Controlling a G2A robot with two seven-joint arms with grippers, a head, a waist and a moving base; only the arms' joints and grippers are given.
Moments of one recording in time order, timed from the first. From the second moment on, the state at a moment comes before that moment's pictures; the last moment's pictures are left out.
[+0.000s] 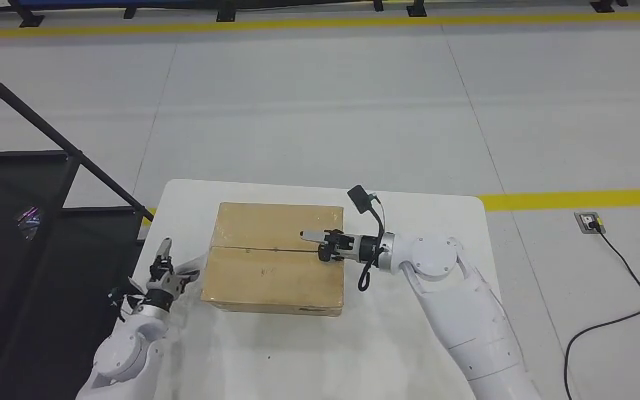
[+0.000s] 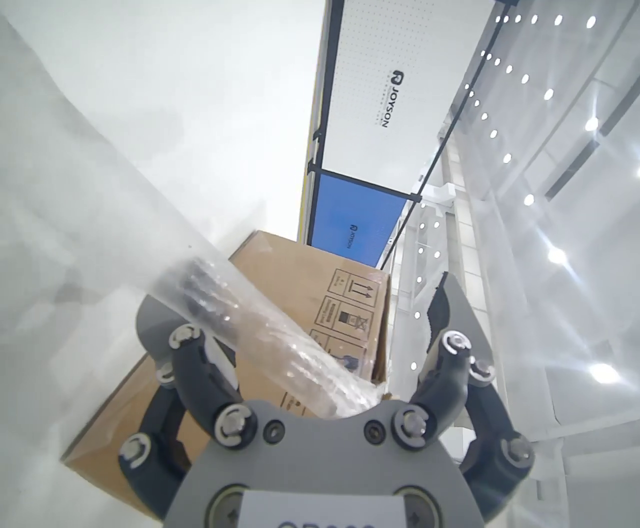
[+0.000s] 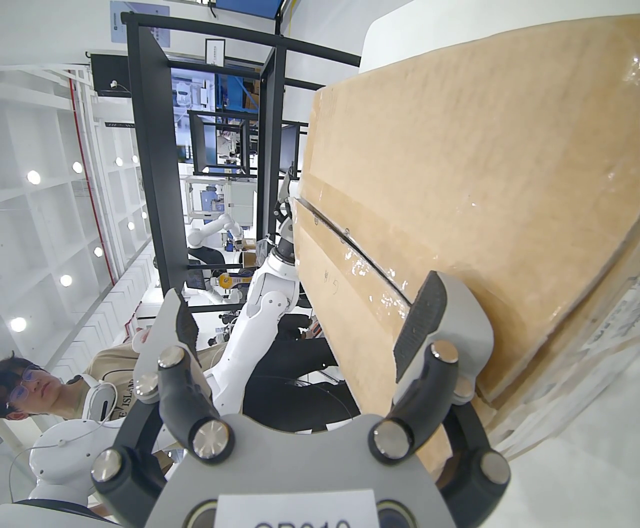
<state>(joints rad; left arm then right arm) 1.21 -1.16 -1.58 -1.28 -0.54 -0.13 -0.22 -0.66 -1.47 1.18 -1.14 -0.07 -0.11 1.00</state>
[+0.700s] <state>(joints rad) 1.32 -1.16 -1.68 -1.58 -0.46 -0.16 -0.16 -0.66 -1.47 1.18 -1.14 -0.07 -0.11 1.00</state>
